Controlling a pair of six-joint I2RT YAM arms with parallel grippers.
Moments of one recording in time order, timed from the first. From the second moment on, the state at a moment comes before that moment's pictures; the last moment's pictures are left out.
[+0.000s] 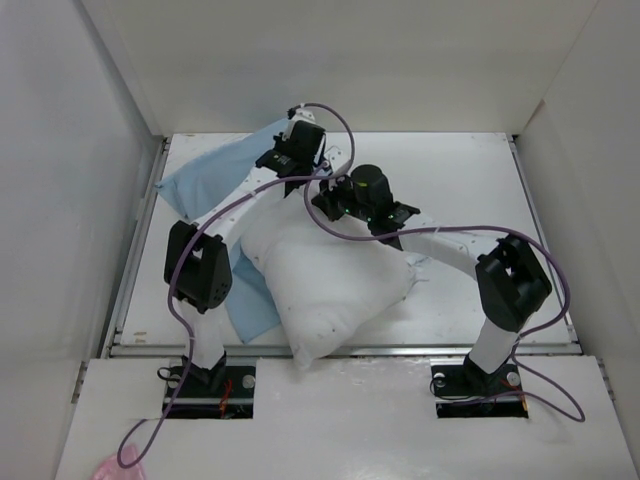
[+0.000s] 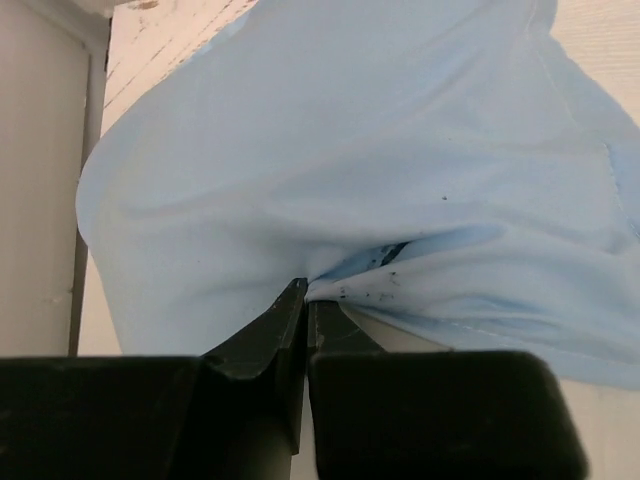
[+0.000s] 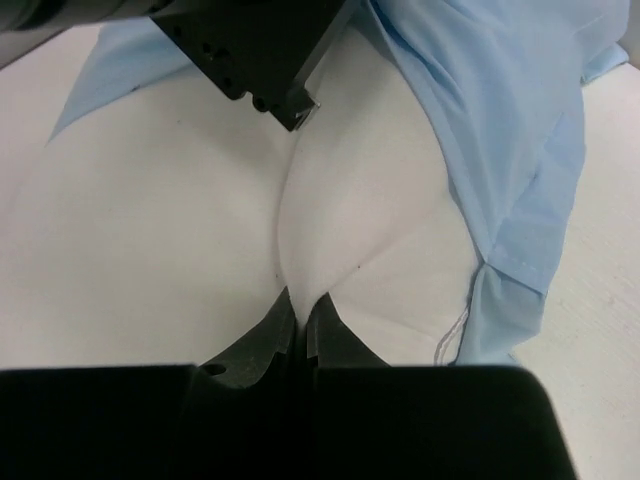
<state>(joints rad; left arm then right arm) -0.54 1.90 1.73 -0.57 -0.72 -0.12 0.71 1.75 1.25 0.20 -0.18 0.00</state>
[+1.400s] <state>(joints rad) -0.77 1.41 1.29 -0.45 -0.11 -0.42 0.59 1.54 1.12 0.34 -0.07 0.31</state>
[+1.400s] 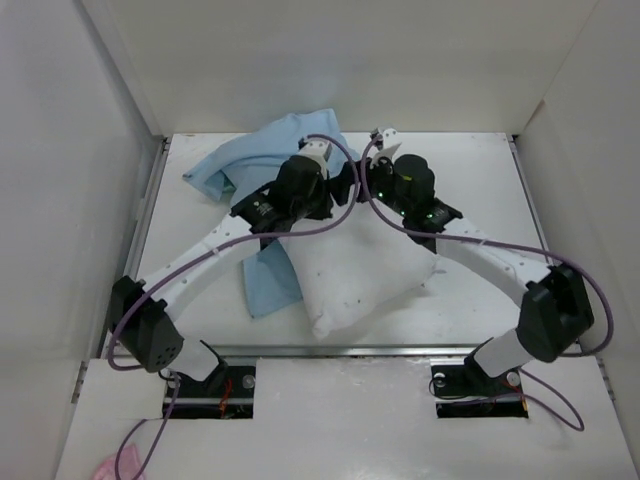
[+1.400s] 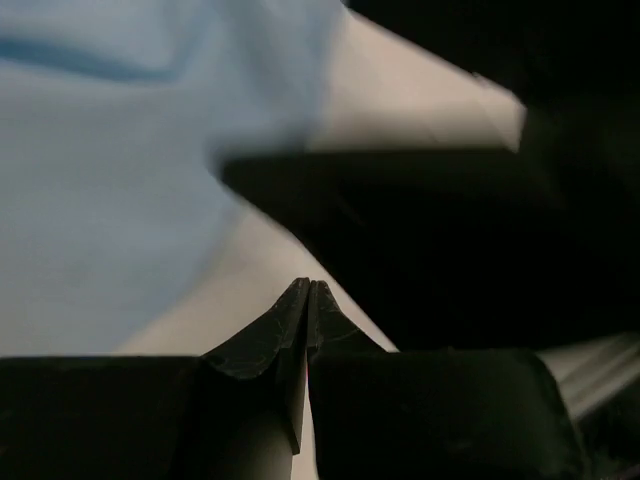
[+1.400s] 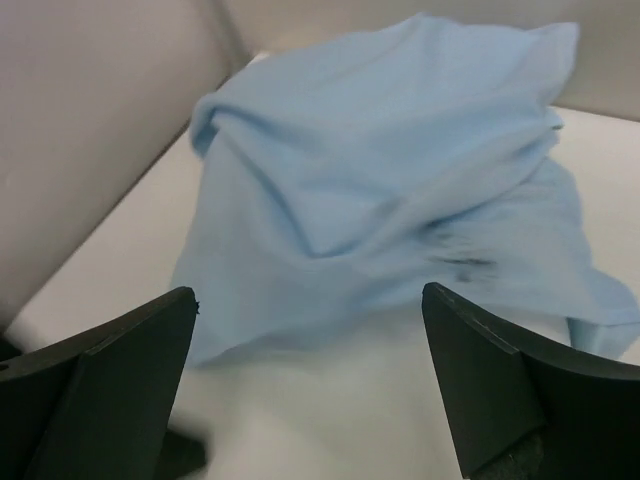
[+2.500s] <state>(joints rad) -0.72 1.80 1.65 -0.66 -0.58 -0.27 0.66 1.24 1.04 -0.31 -0.11 0.08</state>
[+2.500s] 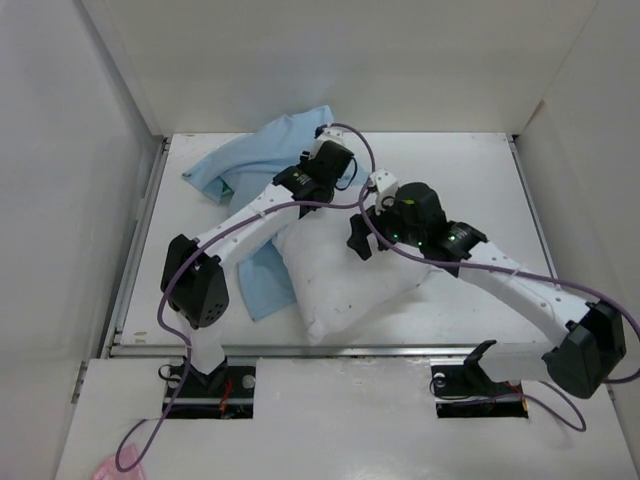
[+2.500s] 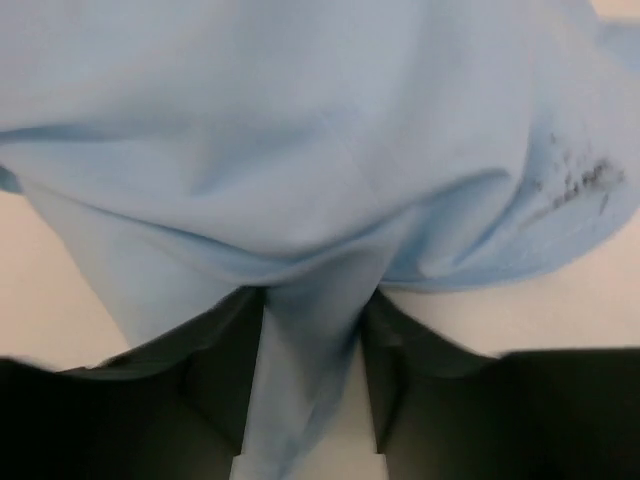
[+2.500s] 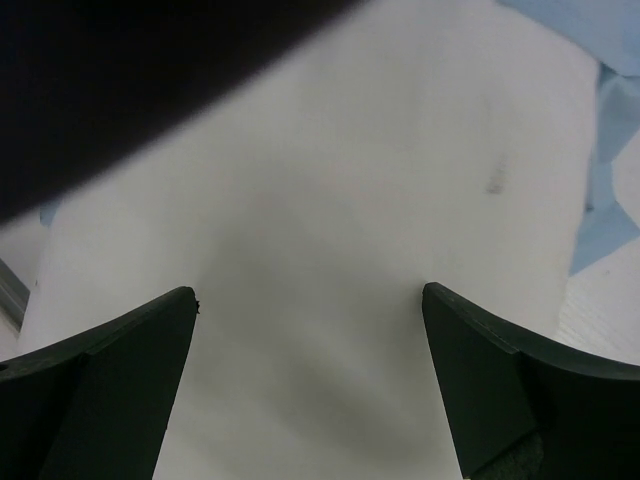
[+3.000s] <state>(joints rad) -0.68 1.77 1.64 -0.65 -0.65 -0.31 0.76 1.63 1.18 0.02 0.11 0.17</state>
